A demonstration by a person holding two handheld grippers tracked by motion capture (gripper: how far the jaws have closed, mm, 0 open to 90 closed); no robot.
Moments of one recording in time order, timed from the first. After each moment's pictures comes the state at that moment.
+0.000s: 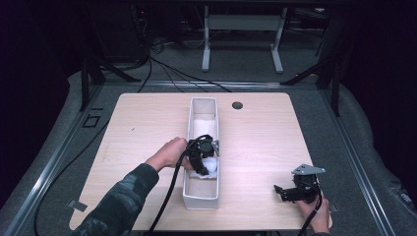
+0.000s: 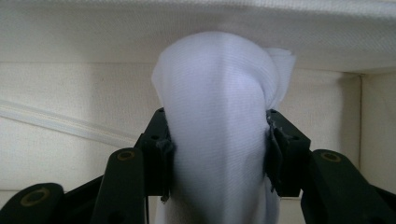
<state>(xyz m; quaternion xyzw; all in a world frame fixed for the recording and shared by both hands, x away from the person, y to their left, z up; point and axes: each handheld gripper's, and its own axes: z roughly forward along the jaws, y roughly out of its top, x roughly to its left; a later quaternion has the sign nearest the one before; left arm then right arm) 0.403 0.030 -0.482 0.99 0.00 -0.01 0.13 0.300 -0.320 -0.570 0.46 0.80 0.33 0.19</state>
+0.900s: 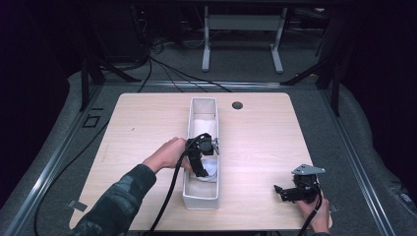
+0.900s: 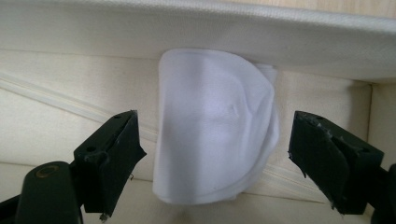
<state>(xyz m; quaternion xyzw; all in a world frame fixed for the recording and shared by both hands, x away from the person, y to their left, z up) 0.396 0.035 -0.467 0.99 0.04 0.03 0.14 0.300 -0.320 -0.570 0.46 0.80 0.33 0.19</state>
